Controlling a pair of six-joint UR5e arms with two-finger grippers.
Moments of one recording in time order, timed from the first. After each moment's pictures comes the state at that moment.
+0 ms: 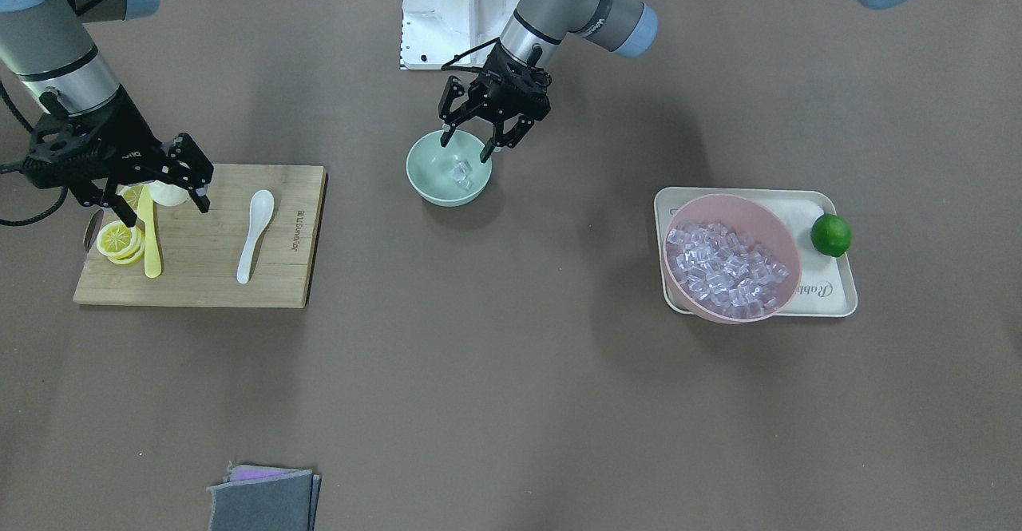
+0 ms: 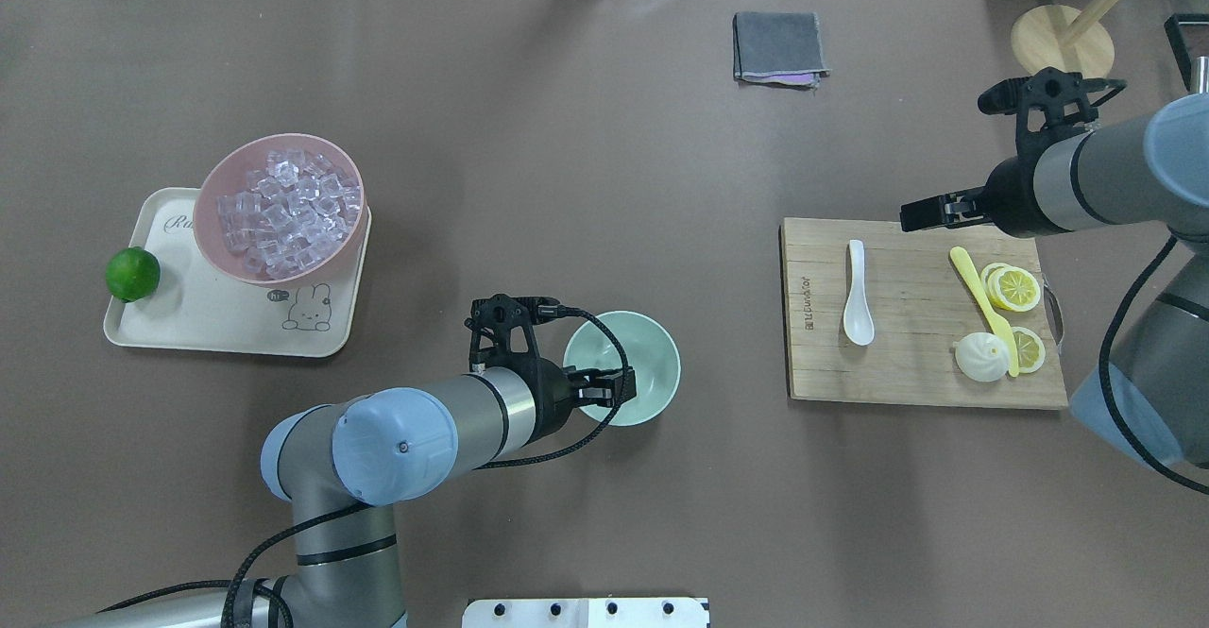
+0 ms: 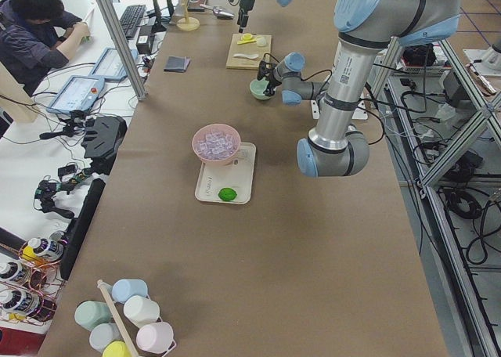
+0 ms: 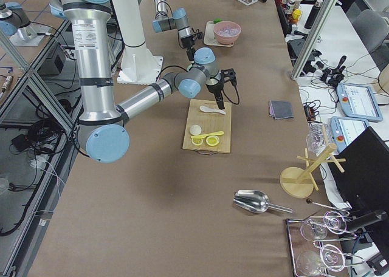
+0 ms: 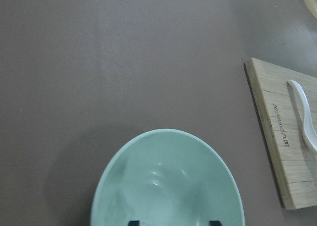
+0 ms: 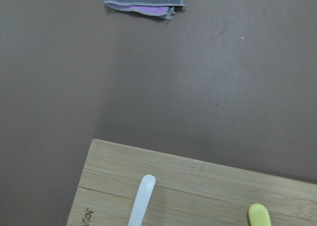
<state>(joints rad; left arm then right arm) -0.26 -2.12 -1.67 -2.27 -1.44 -1.37 0.84 -1.48 1.98 -1.20 1.89 0.90</state>
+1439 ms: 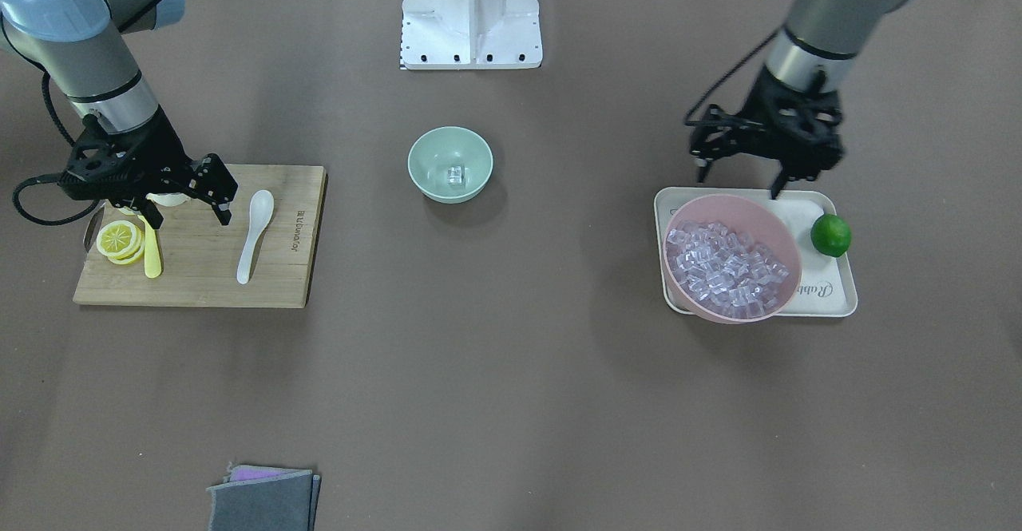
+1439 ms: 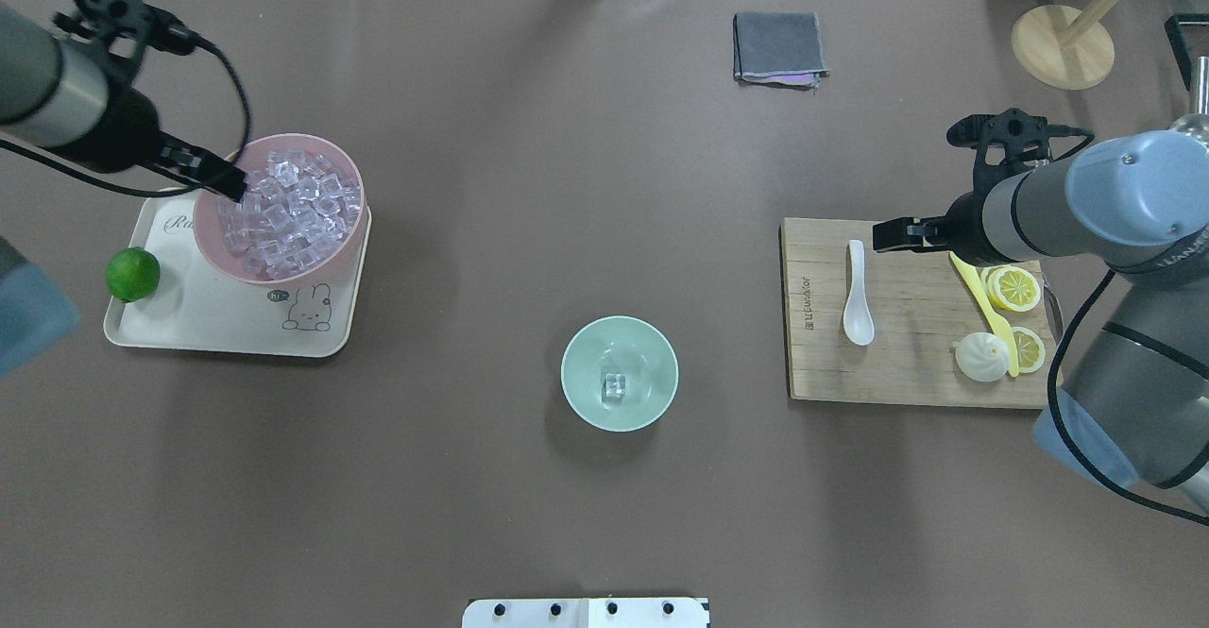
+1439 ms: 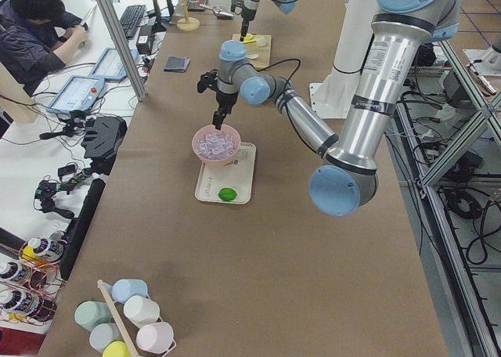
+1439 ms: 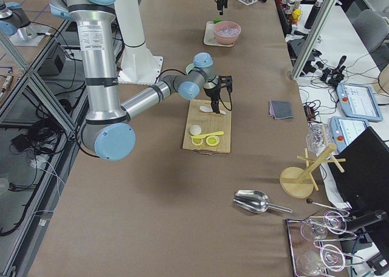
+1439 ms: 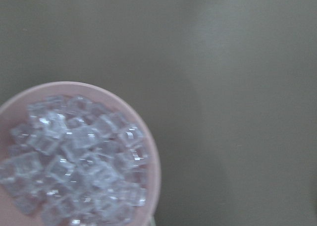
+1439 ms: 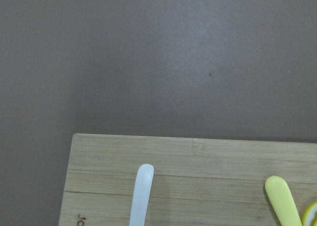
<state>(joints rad) -1.05 -1.81 -1.97 -1.59 -2.13 -0.38 0.75 -1.46 1.91 -1.21 1.83 1.07</state>
